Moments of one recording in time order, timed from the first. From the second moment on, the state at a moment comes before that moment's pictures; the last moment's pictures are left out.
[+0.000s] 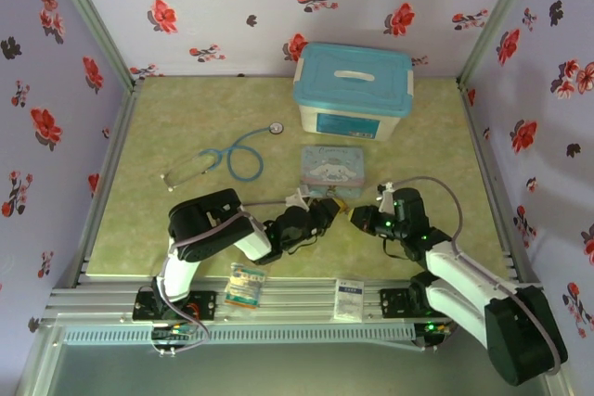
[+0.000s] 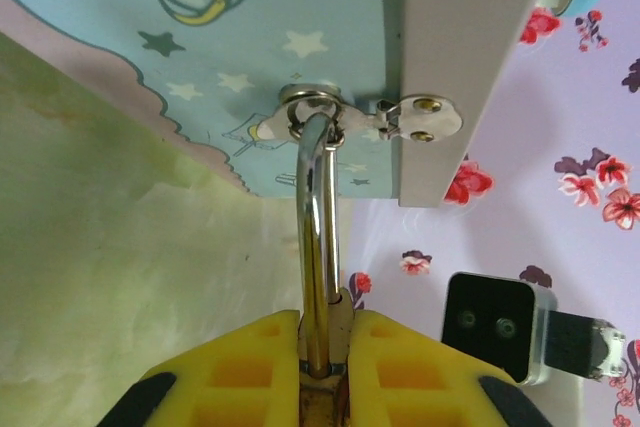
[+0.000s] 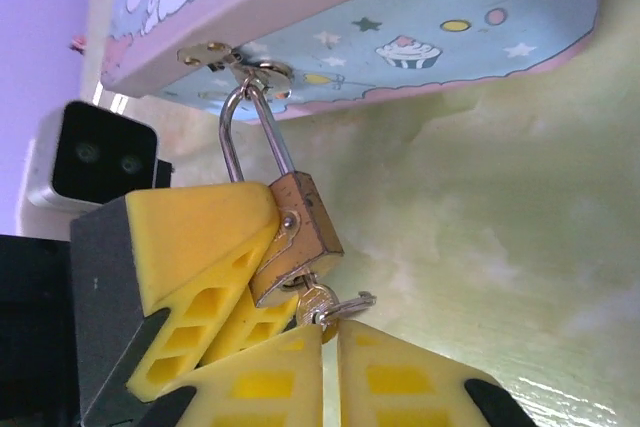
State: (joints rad) left arm -1.15 2.02 0.67 1.16 -0.19 -1.62; right arm 0.36 0.91 0.20 0.08 -0.55 0.82
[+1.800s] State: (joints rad) left arm -1.13 1.94 0.57 1.15 -0.13 -1.62; right arm 0.77 0.98 0.48 -0.36 -0.01 0.42
